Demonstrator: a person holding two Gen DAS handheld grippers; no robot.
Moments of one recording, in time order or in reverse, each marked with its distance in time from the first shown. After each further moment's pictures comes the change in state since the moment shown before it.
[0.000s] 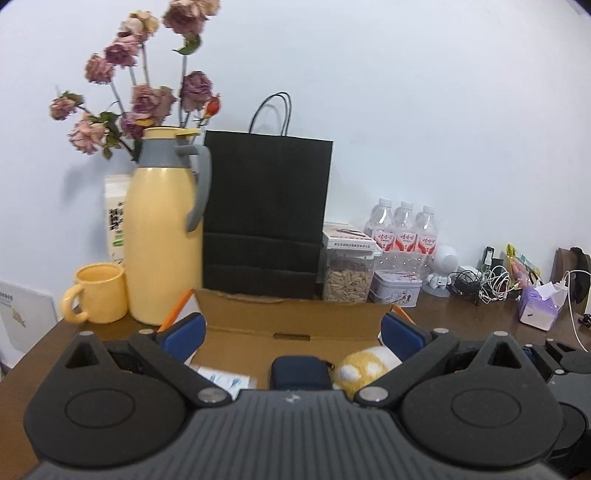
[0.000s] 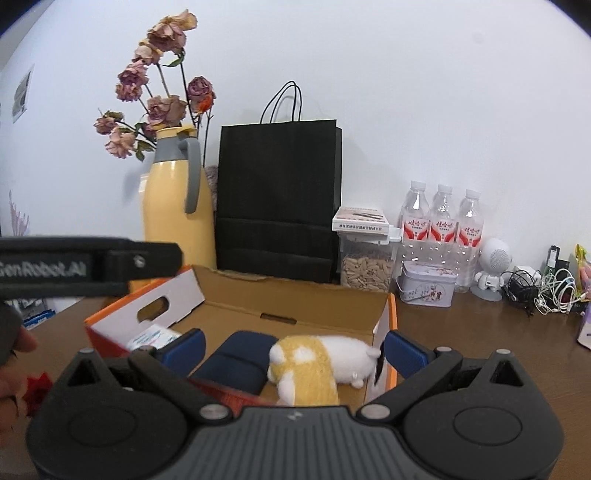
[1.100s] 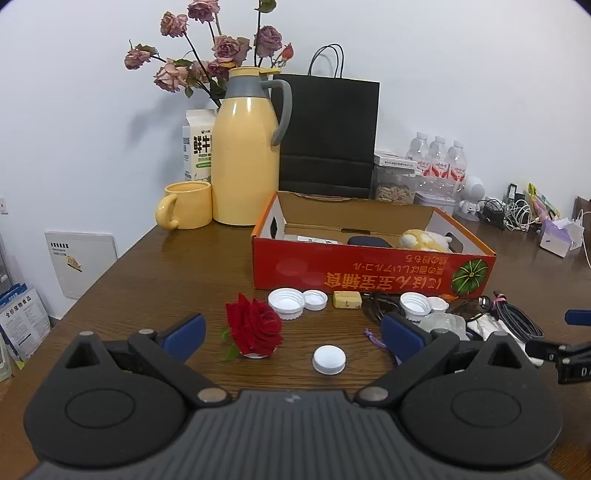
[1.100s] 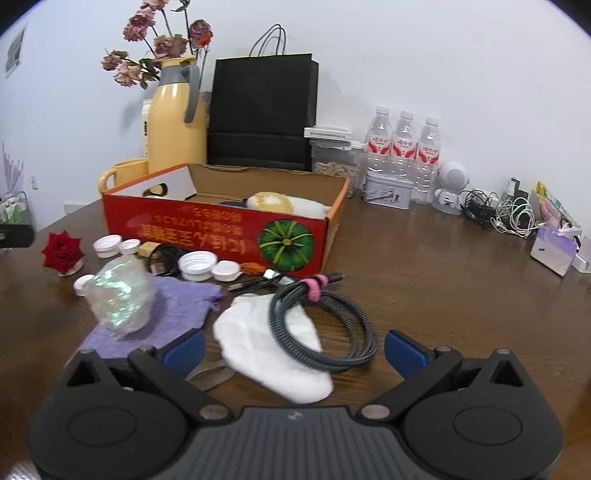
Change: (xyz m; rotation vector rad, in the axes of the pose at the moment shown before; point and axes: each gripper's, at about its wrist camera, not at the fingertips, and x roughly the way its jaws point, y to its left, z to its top) left arm -0.109 0.064 -0.079 0.015 0.160 0.113; right arm -0.092 -0.023 -0.097 -0.023 0.193 -0.057
